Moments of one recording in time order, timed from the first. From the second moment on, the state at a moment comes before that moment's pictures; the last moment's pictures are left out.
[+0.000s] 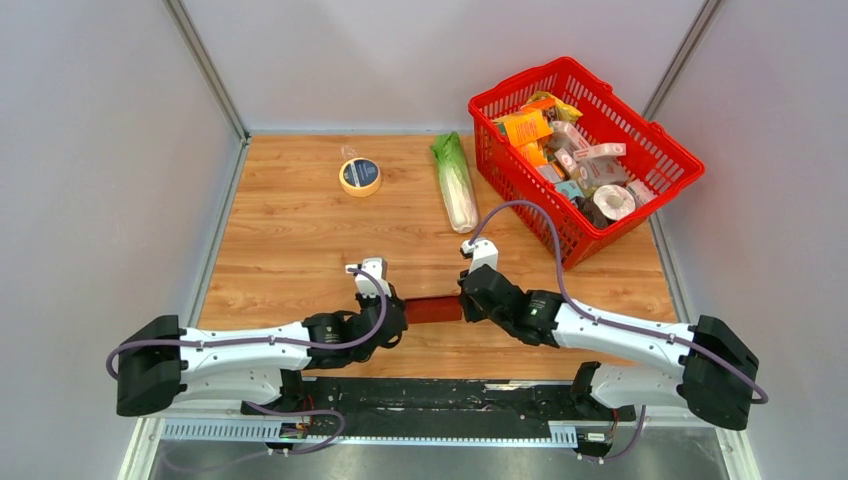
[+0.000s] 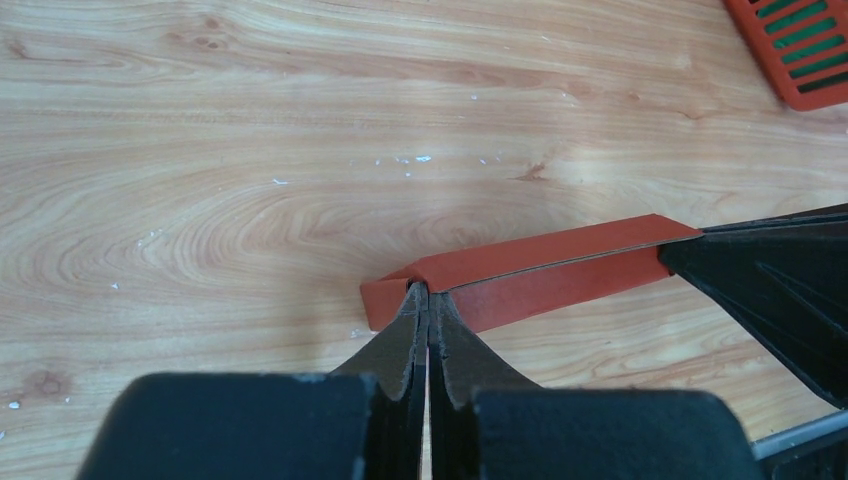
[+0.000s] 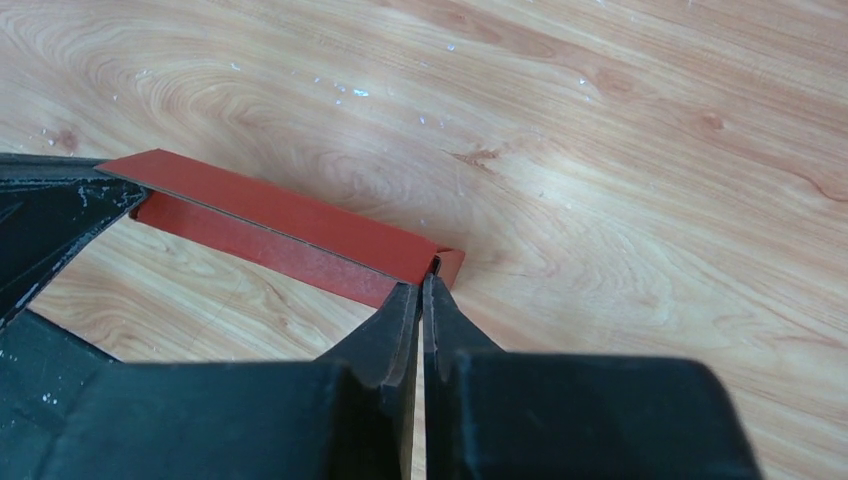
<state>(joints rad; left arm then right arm) -1.25 1.07 0.49 -0.15 -0.75 -0.99 1.06 1.18 0.67 -0.24 0.36 0.58</state>
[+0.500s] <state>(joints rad) -1.25 1.12 0.52 -0.14 -0.75 -0.99 1.04 1.10 0.75 -0.53 0.22 0.68</state>
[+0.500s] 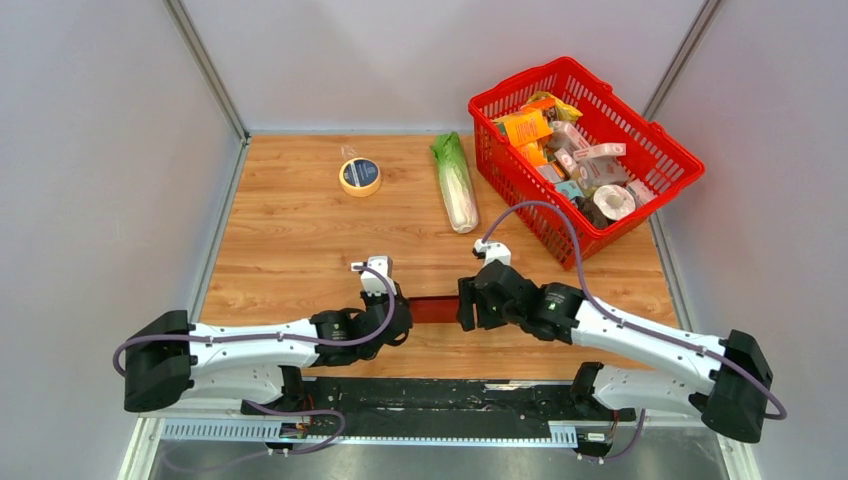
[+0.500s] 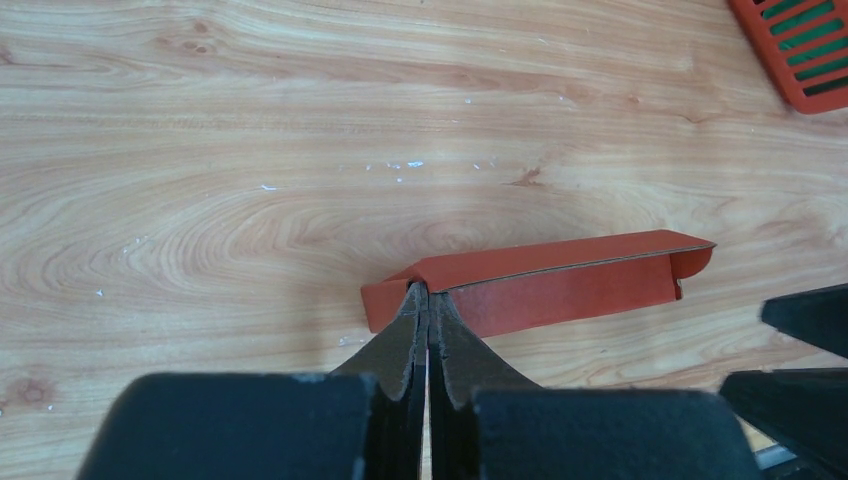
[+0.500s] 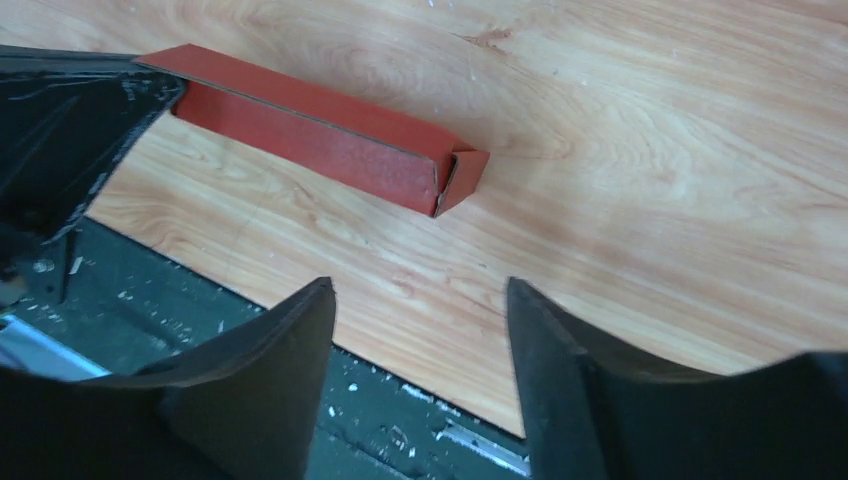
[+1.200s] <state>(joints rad) -1.26 1.14 0.57 -0.23 -0.75 -1.05 0.69 1.20 0.72 -0.36 -0.36 1.30</state>
